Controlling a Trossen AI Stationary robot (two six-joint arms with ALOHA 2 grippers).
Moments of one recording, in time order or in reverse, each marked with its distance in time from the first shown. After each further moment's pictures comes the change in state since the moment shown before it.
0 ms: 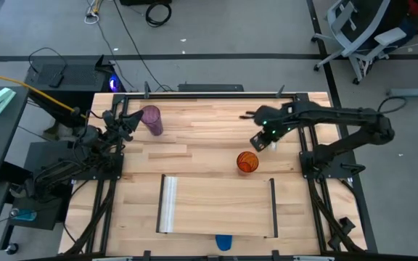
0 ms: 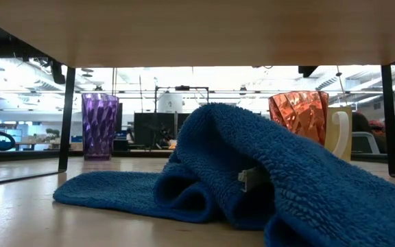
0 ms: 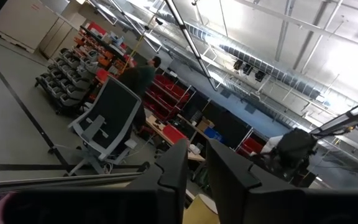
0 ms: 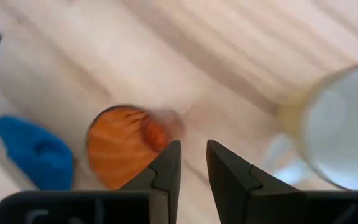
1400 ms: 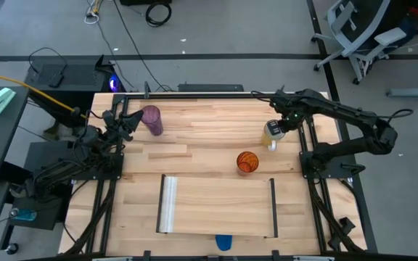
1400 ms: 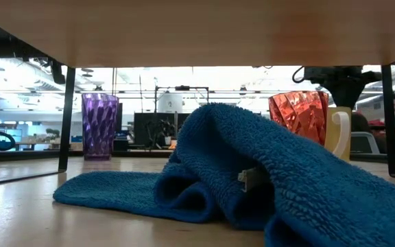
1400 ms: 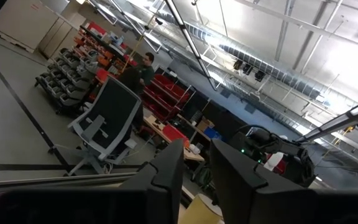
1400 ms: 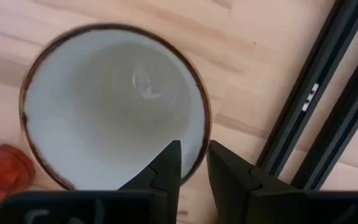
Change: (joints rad) left arm 0.000 0.000 0.000 0.000 0.000 0.000; right arm -0.456 -0.038 -0.226 -0.104 0.027 -0.159
